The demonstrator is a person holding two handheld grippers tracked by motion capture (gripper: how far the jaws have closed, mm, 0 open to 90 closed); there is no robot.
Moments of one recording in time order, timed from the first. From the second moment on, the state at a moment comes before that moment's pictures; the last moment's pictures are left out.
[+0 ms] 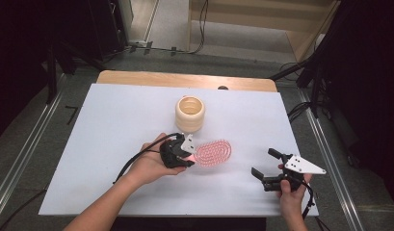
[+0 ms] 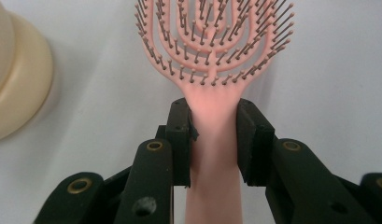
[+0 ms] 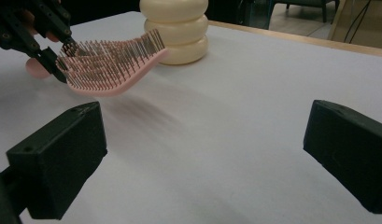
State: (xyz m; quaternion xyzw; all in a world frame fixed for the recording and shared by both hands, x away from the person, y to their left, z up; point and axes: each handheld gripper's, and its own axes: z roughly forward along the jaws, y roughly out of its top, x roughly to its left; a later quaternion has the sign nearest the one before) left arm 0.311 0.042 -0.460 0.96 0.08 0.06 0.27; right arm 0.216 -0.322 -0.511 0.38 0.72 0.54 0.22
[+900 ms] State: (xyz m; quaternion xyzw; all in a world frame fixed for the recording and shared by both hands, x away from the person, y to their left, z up) left arm 0.309 0.087 -0.438 0.91 0.14 0.09 0.38; right arm 0.223 -0.284 -0.465 0.34 0.72 0.57 0.20
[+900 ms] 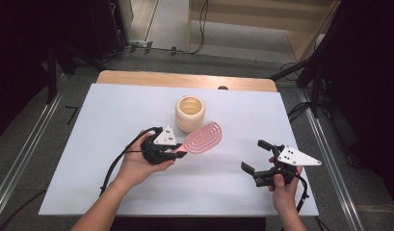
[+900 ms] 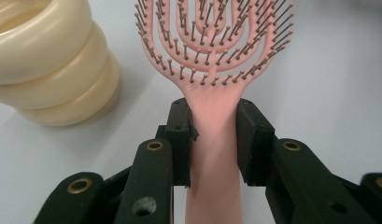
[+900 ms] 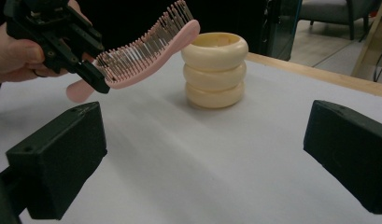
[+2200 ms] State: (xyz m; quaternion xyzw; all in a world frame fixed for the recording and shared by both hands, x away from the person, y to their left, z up) left arm 0.304 0.118 -0.428 0.86 0.19 0.13 0.46; right arm 0.279 -0.213 -0.394 0.35 0.71 0.59 0.17
